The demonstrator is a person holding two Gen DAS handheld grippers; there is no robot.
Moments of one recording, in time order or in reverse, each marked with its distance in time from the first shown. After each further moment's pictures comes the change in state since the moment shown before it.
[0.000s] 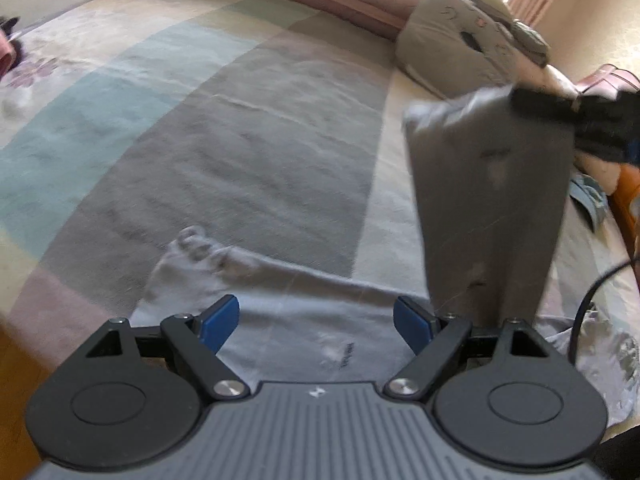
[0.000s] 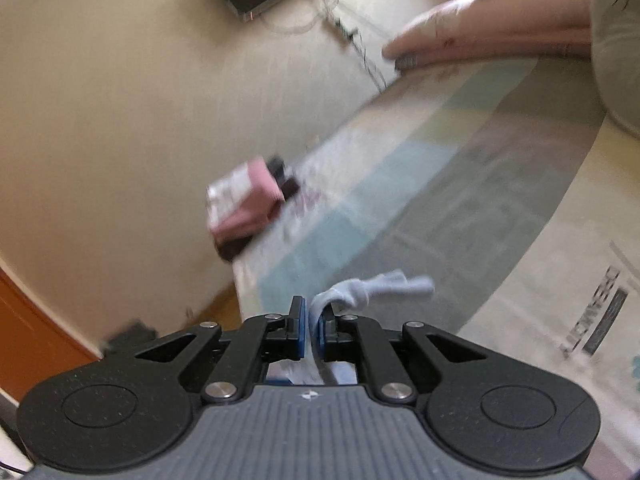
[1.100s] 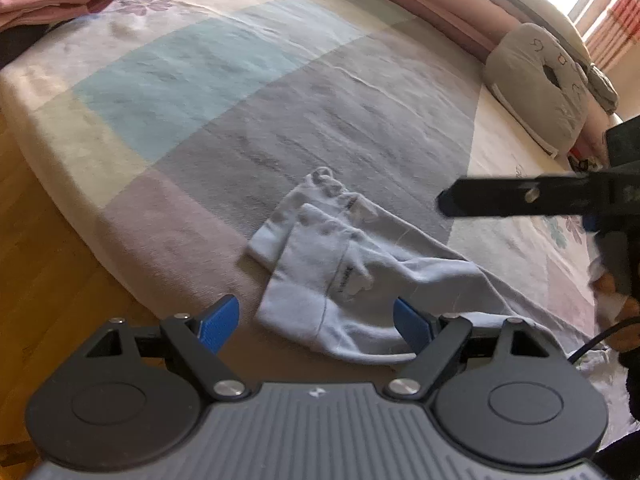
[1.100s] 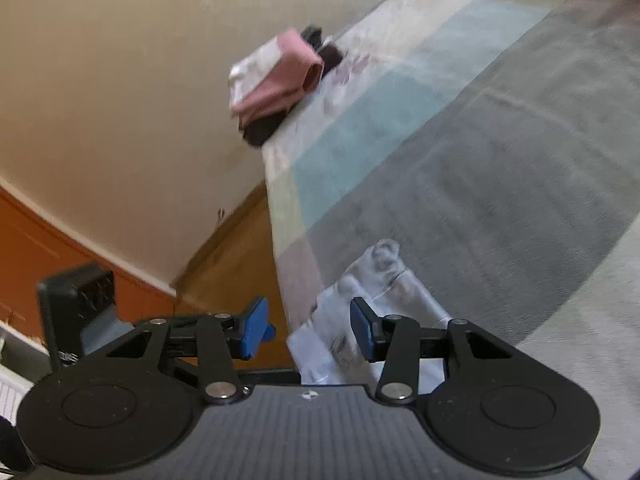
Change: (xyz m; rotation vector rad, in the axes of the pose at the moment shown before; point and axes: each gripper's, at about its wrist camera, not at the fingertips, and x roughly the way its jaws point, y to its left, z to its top) left arm -0.023 0.056 -0.038 -0.198 0.007 0.111; right arm 0.130 0.015 -0.040 0.007 0.306 0.127
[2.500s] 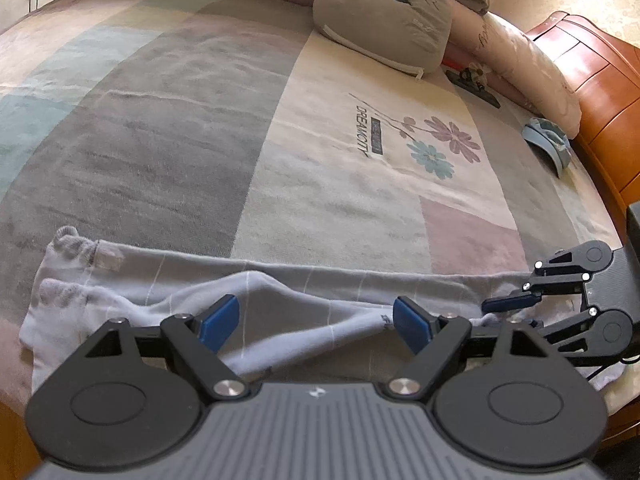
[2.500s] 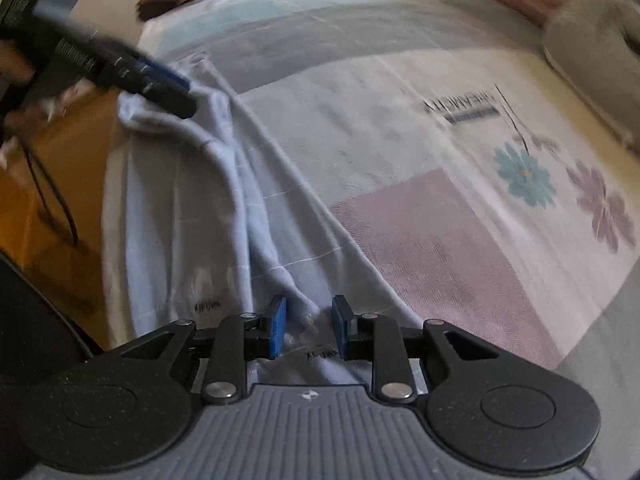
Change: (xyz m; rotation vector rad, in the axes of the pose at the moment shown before) left arm 0.037 -0.142 -0.005 0.362 0.048 -0.201; right arm -0.142 -0.033 -0.178 -0.337 0.155 -0.619
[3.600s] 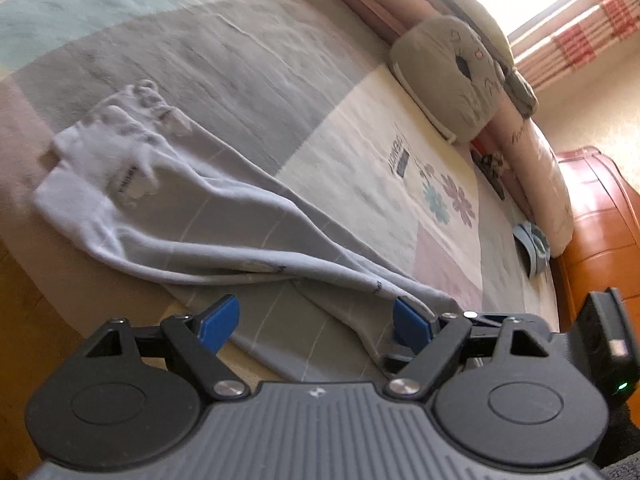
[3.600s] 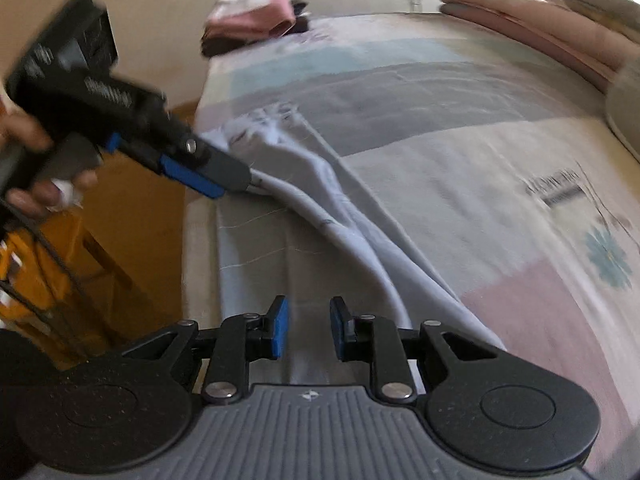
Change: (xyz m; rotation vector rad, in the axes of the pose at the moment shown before) left arm -0.031 0.033 -0.071 -0.448 -0.099 -0.111; right arm 0.021 0.063 0.028 -0.073 -0.155 0.116
